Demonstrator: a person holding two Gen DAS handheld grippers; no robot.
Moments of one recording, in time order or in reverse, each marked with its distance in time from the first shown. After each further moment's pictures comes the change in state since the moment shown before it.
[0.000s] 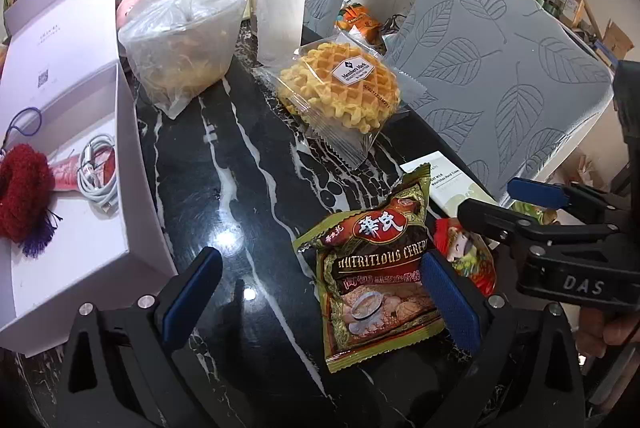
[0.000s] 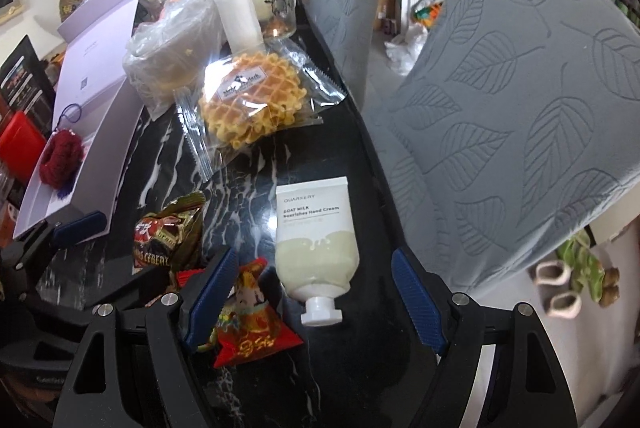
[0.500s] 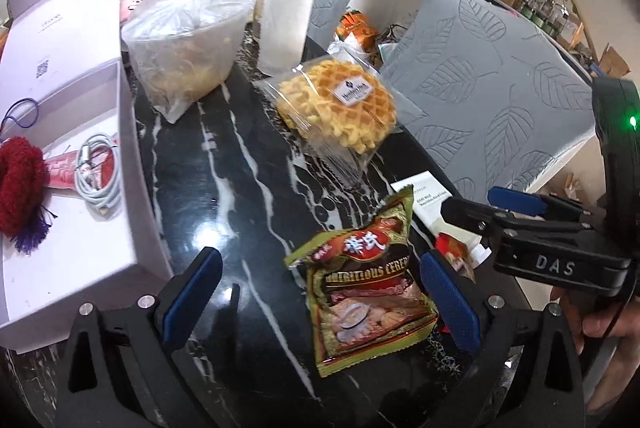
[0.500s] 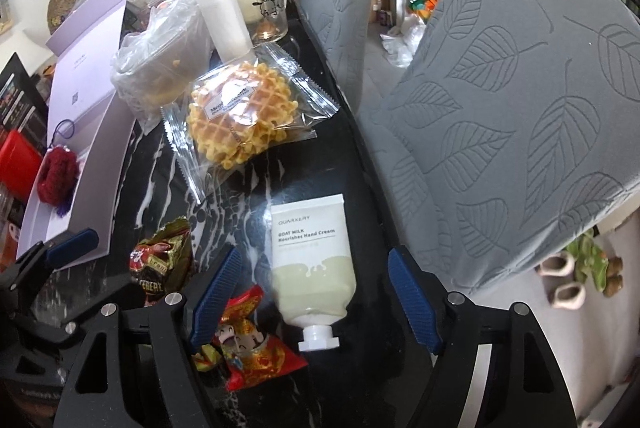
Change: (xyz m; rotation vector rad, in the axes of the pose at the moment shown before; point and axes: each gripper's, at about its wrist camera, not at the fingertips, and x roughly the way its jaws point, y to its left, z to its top) left arm -0.005 0.004 0.009 -0.047 -0.010 -0.049; right arm 0.004 -0.006 0.017 0.038 0.020 -0.002
